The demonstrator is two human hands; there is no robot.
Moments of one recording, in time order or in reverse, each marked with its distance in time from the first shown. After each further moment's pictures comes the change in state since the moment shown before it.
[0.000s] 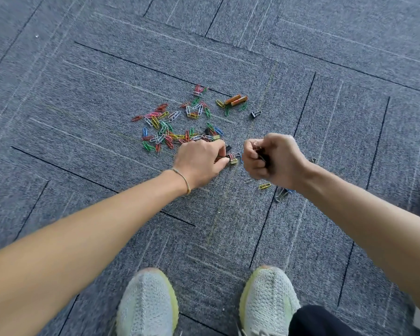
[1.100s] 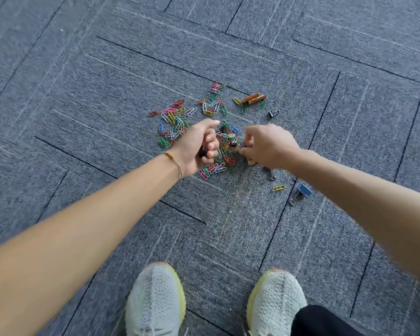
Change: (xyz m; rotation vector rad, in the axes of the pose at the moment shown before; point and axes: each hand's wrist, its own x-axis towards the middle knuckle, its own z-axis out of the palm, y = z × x) left_hand 0.005 -0.026 -0.031 -1.631 -0.242 -0.753; right_hand 0.052 -0.015 0.015 -1.683 0.415 -0.059
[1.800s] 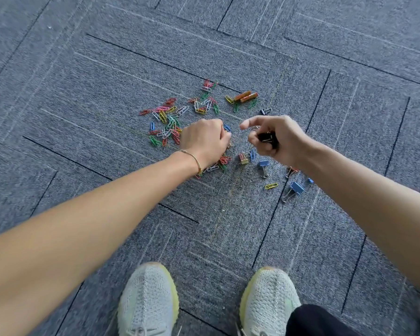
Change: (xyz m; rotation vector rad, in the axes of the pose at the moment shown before) left_hand 0.023 -0.008 0.032 1.569 0.506 0.545; right_hand -0.011 0.032 -0.012 1.467 -0.257 0.156
